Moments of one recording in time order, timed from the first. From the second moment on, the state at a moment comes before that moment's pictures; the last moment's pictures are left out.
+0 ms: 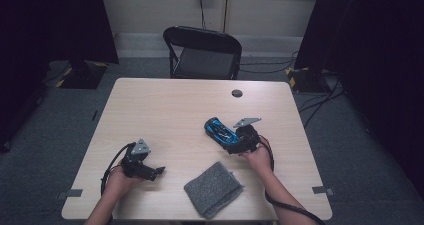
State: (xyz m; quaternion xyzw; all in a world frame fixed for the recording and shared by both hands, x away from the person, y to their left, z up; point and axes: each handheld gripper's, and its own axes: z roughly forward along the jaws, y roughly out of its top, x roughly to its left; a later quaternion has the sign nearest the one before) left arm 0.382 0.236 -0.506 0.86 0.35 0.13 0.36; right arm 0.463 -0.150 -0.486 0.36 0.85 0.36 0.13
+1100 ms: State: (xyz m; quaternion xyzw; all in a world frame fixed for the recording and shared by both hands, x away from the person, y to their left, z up) left arm 0.381 0.236 -0.506 0.85 0.36 0.14 0.35; right arm 0.455 -0.161 -0.506 0.35 0.85 0.38 0.15
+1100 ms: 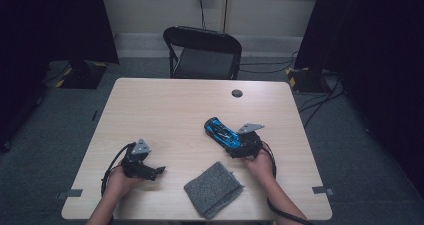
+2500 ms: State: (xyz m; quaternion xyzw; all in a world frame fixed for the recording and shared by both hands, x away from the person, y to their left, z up) left arm 0.341 0.125 -0.474 0.89 0.25 0.00 0.39; right arm 0.455 -0.161 -0.506 0.35 0.85 0.38 0.15
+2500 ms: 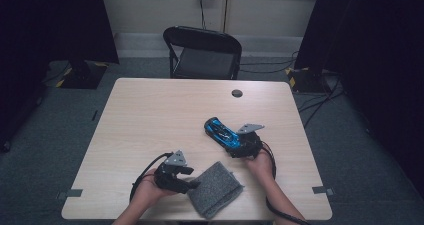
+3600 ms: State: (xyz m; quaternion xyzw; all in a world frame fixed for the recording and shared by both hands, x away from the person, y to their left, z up) left arm 0.375 0.155 -0.477 0.89 0.30 0.06 0.33; right arm 0.455 -0.160 -0.506 0.35 0.85 0.38 0.15
